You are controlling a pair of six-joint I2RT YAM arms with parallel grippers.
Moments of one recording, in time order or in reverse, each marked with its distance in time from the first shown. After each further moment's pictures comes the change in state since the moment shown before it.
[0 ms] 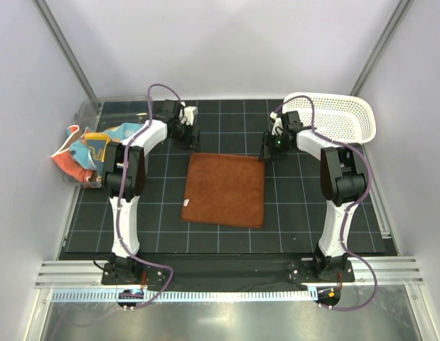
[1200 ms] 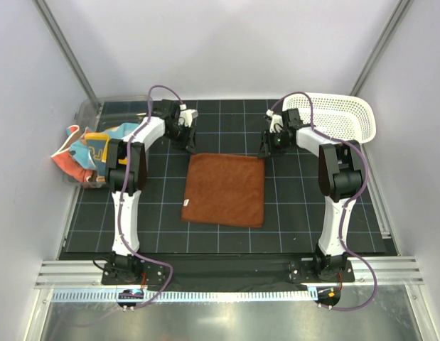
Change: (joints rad) left arm 0.047 0.114 0.127 -0.142 0.138 0.159; right arm -0.015 0.061 0.066 0.011 -0.097 -0.144
